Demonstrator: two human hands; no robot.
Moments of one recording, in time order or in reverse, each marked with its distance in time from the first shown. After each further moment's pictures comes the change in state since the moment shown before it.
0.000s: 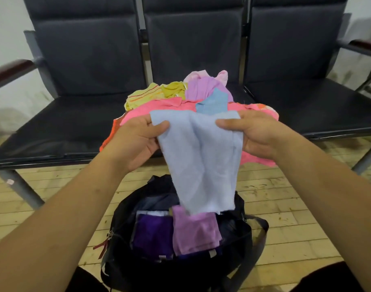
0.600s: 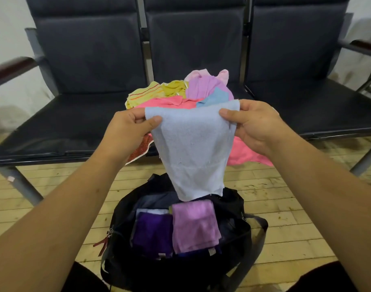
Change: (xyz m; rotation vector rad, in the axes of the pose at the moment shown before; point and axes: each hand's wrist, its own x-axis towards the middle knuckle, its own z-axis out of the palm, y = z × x) left_hand -0.004 0.004 -0.015 0.594 0.290 0.196; right_hand 0.004 0.001 0.006 -0.103 0.171 -0.212
